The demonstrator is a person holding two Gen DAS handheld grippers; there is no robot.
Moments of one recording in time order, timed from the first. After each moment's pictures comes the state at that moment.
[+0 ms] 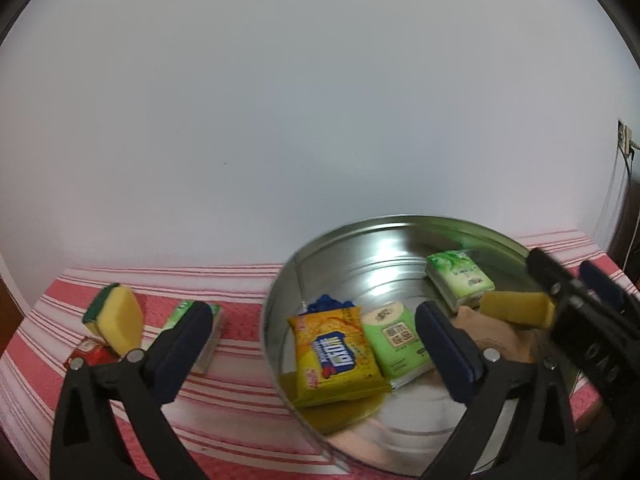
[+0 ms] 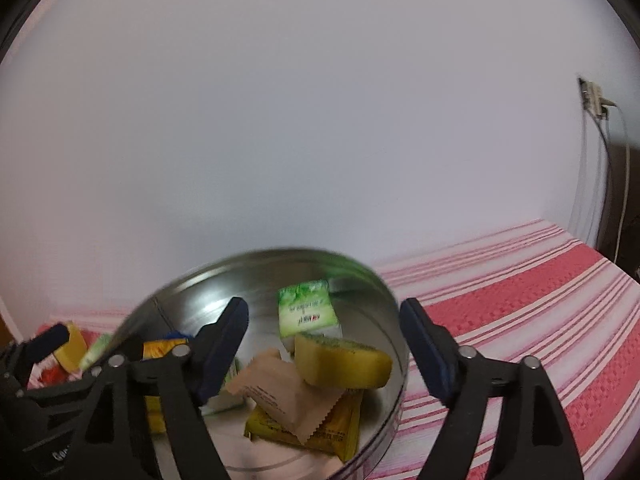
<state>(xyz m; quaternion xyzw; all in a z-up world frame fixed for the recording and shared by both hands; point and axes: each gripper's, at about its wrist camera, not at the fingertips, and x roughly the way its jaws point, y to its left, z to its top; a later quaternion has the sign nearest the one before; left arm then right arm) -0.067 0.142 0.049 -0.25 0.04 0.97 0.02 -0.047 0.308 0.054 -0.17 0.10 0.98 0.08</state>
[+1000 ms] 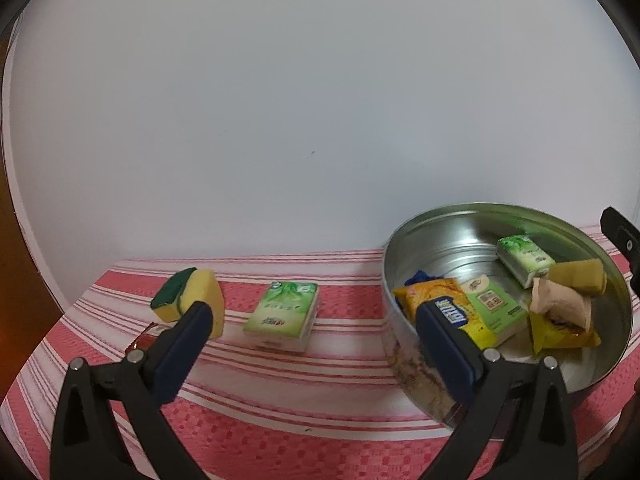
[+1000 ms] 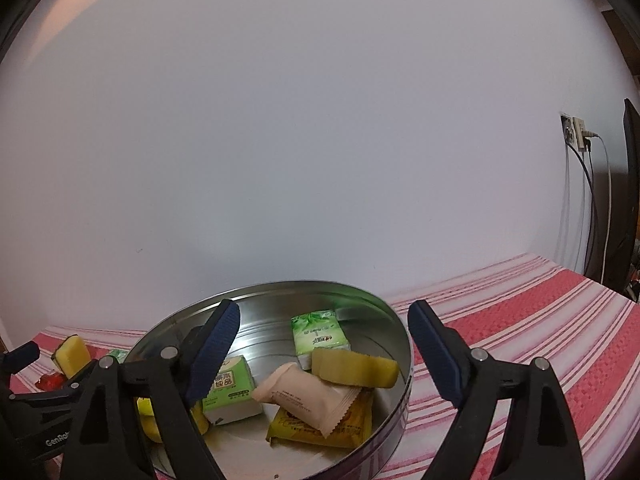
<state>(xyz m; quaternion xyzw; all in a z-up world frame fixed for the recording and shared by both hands) -0.048 0.079 0.035 -0.23 0.06 0.97 -0.05 -0.003 0.276 0.068 -0.11 0.08 0.99 0.09</state>
